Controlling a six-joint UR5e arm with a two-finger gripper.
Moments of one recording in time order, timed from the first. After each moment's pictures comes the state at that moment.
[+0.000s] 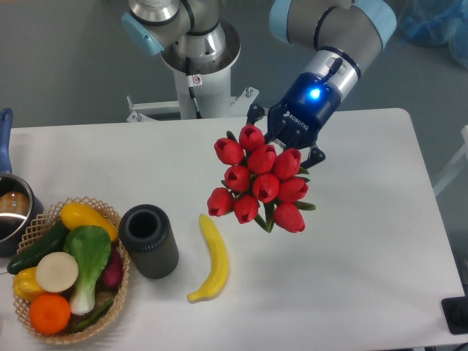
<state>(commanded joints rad) 2.79 -1.72 -1.79 -0.90 0.30 1.03</state>
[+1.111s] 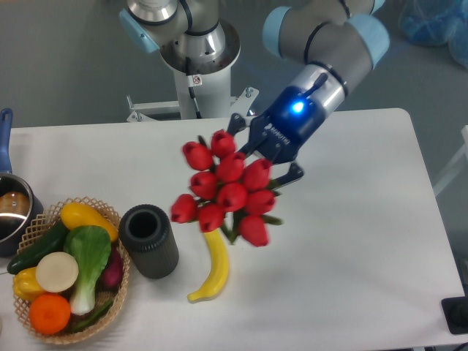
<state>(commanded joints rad) 2.64 -1.82 -1.72 -0.87 0.18 1.16</state>
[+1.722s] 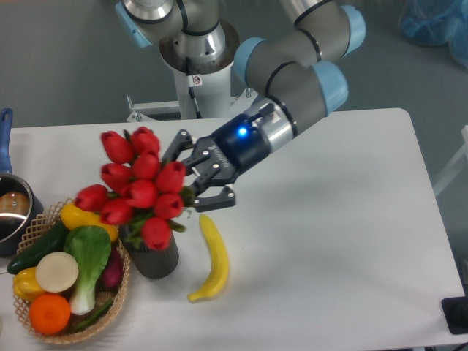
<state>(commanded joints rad) 2.50 -1.87 -1.71 -0.87 0.08 1.31</state>
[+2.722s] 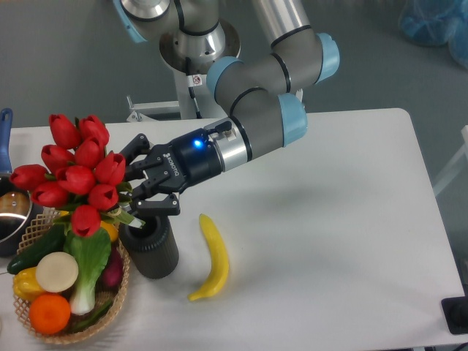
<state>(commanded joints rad) 2.47 -1.89 -1.79 -0.87 -0.02 1.38</state>
